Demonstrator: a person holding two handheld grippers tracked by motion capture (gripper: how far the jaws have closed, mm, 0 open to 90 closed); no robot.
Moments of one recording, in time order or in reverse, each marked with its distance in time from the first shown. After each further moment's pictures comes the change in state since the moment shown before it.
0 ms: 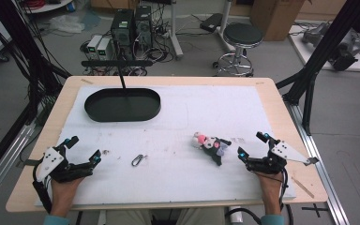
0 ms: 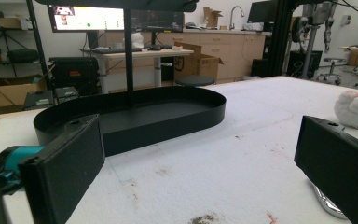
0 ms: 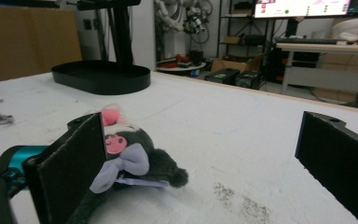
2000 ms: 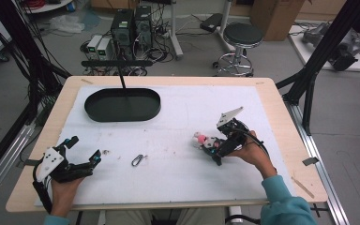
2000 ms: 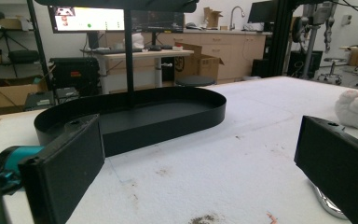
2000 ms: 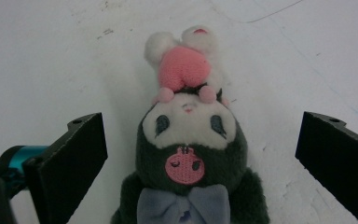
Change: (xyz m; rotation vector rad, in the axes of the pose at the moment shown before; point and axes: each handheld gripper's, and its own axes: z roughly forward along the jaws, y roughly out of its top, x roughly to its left) left arm 0.000 0.000 0.000 -0.002 0.000 0.003; right arm 0.031 0.062 0.126 0.805 0.379 -0.231
